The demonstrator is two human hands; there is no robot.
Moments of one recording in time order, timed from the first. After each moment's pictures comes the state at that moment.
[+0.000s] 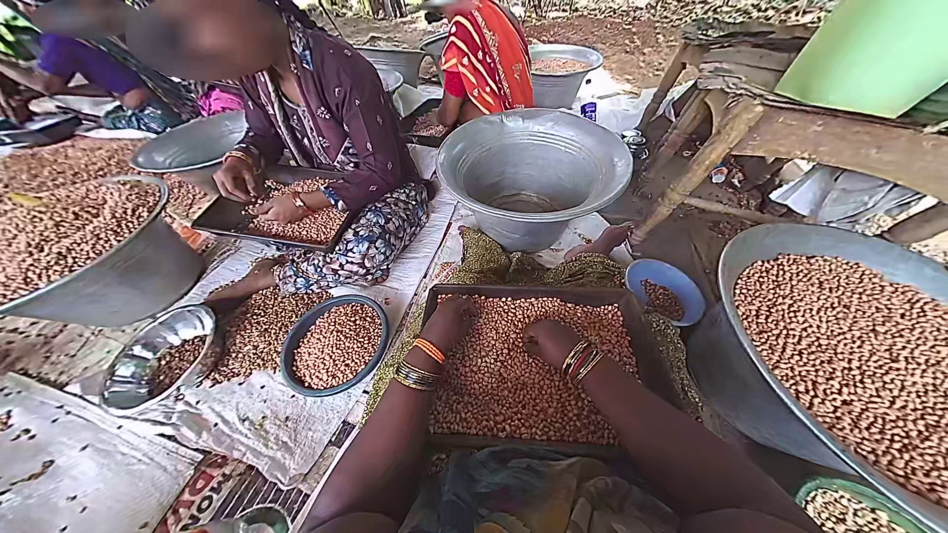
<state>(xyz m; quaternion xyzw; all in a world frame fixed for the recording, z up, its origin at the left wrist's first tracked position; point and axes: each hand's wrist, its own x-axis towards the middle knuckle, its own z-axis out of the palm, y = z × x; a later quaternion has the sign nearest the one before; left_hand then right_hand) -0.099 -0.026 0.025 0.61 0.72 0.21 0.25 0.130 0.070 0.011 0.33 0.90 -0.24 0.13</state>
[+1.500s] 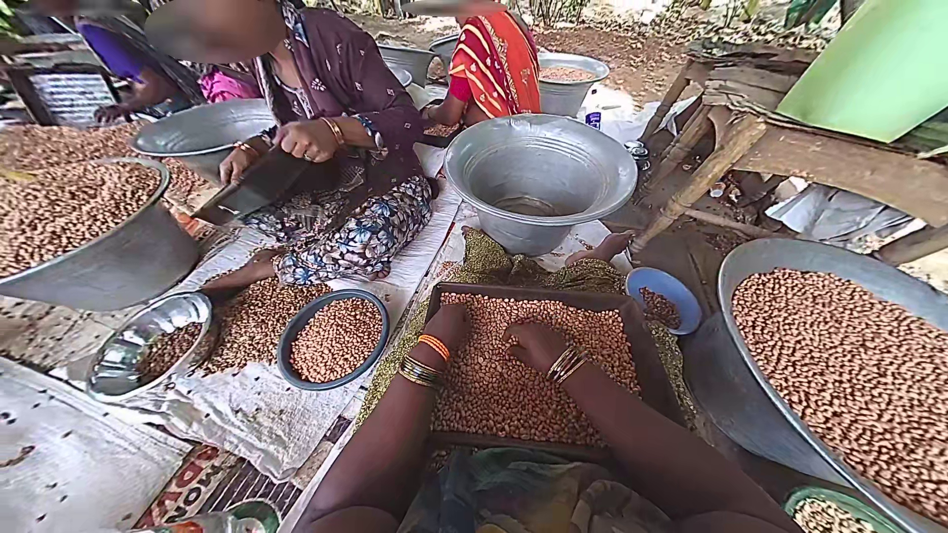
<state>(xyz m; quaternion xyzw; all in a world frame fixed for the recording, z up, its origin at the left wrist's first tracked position) -0.095 -0.027 0.031 0.52 0.79 0.10 0.30 0.110 0.052 0.010 0.30 0.92 -0.25 0.08</state>
